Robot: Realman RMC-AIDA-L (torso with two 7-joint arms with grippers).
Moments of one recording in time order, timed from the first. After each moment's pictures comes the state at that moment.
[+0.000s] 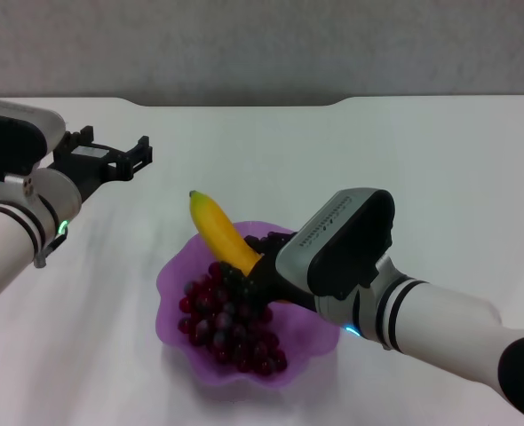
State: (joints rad) left arm -0.47 -2.02 1.78 0.81 -0.47 0.14 0.05; right arm 0.59 2.02 -2.40 -0.93 1.27 -0.01 -0.70
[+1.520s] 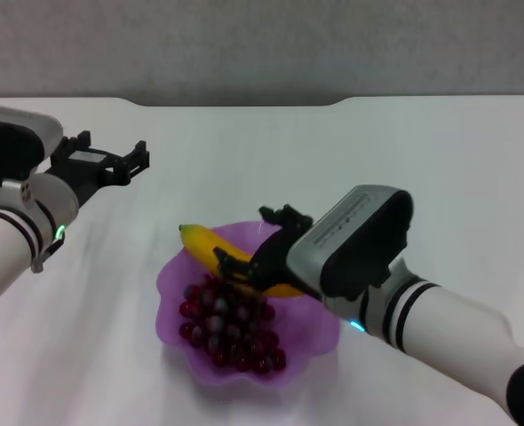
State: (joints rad) left arm -0.46 -2.02 1.78 0.80 -0.47 0.14 0.05; right arm 0.53 2.01 -2.42 -0.97 1.25 -0.16 -0.71
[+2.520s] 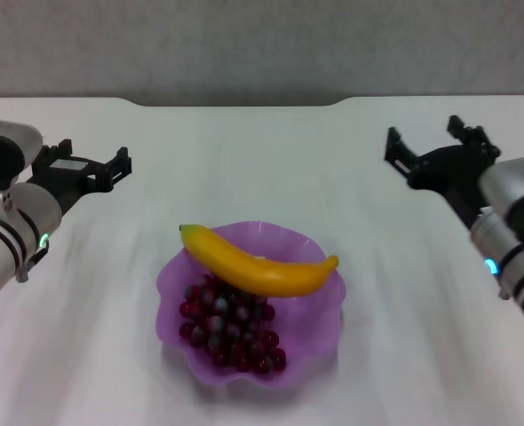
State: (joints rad) left arm -0.43 -2.02 1.76 0.80 -0.47 0.16 0.05; right arm 0.32 2.00 -2.18 -0.93 1.03 -0.54 -0.42
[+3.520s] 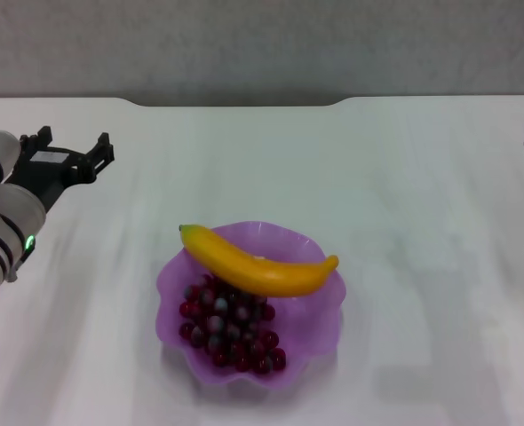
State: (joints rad) left arm -0.42 -2.03 1.76 0.72 -0.48 0.35 0.05; right arm 0.41 2.01 -1.92 -0.40 0.68 -0.85 0.14
